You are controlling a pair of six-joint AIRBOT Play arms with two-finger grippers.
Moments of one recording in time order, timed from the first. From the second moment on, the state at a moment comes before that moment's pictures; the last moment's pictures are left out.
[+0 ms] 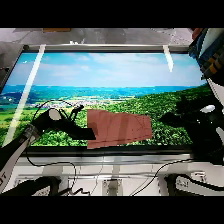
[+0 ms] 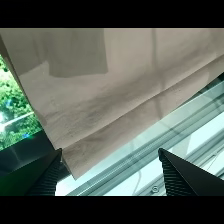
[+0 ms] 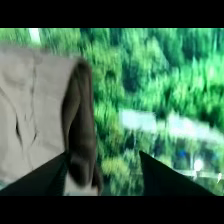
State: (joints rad) left arm -0.25 -1.25 0.76 0.91 -1.16 -1.27; right arm -0.38 -1.33 0.82 -0.86 1.14 1.03
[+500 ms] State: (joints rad) left arm -0.25 -1.25 0.76 0.91 -1.16 -1.27; right arm -0.20 -1.47 0.80 -0.79 1.08 1.10
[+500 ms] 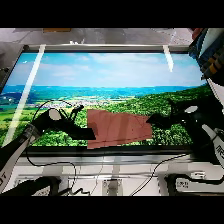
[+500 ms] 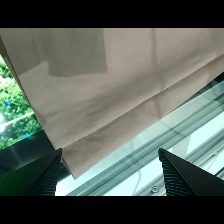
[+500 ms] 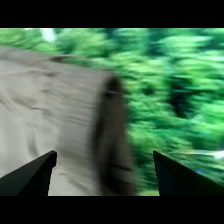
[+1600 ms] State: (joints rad) left arm -0.25 -1.25 0.77 0.94 -1.04 -1.27; right arm 0.04 -1.59 0.95 -0.59 1.16 1.00
